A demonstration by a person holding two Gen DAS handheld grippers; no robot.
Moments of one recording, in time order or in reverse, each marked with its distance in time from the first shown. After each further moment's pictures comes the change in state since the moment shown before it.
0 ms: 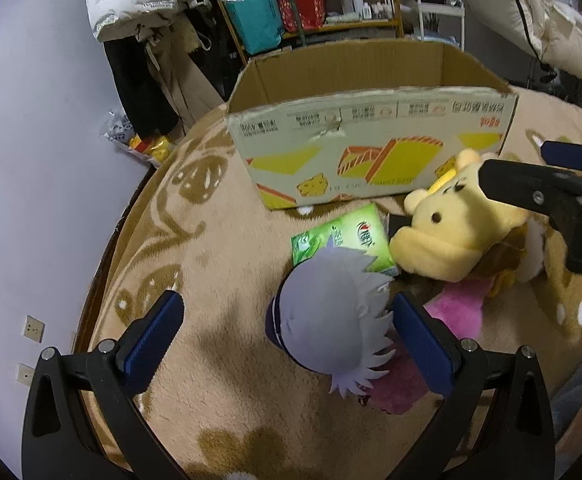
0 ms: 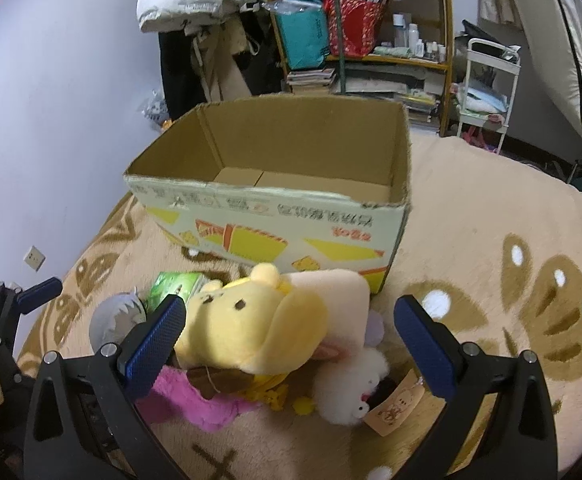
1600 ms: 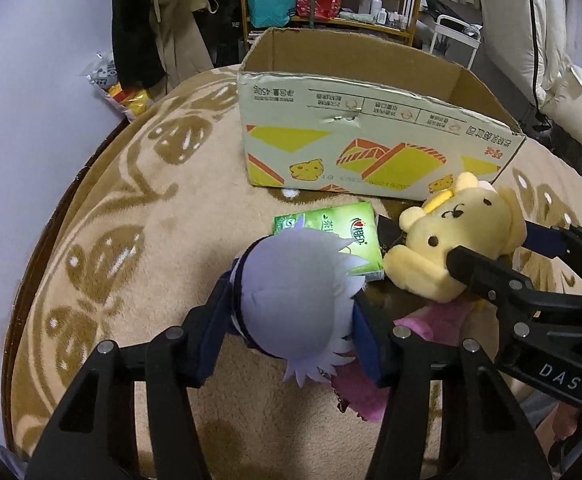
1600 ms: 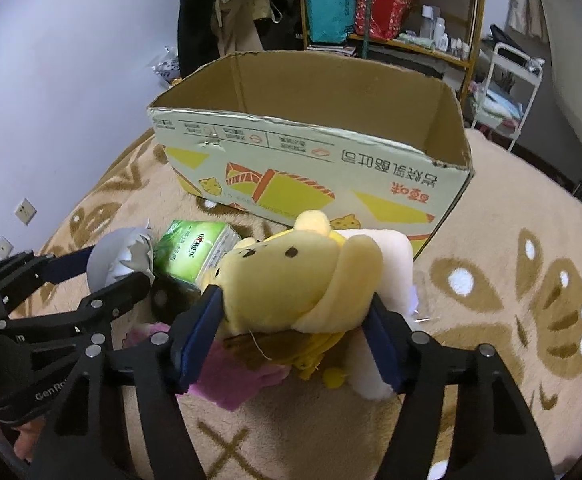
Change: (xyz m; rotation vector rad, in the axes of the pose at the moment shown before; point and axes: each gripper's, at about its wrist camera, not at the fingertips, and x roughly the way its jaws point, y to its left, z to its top) left arm 0.014 0.028 -0.006 -0.196 0.049 -0.189; right arm 0.014 0.041 -0.019 -0.114 0.089 -0.047
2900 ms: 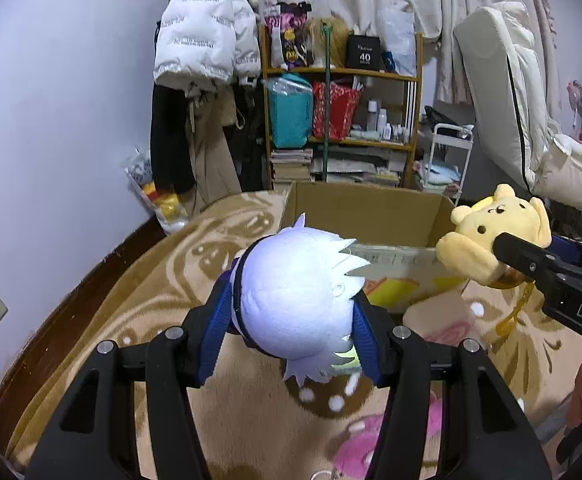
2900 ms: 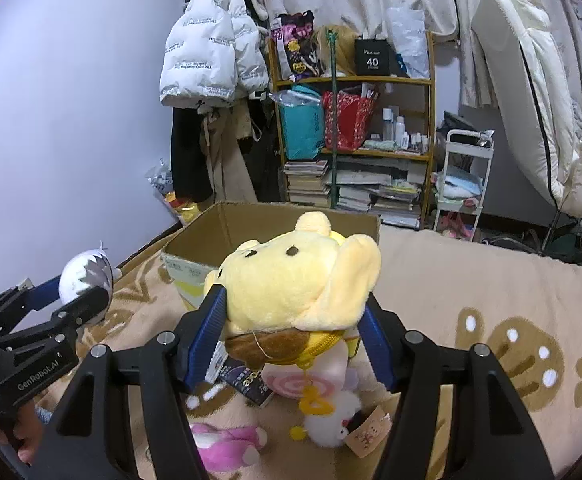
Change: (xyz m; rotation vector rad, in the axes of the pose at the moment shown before) left arm -0.091 0.005 0.005 -0.030 -0.443 0.051; right arm -0.099 -0.023 0.010 0.067 -0.425 -0.051
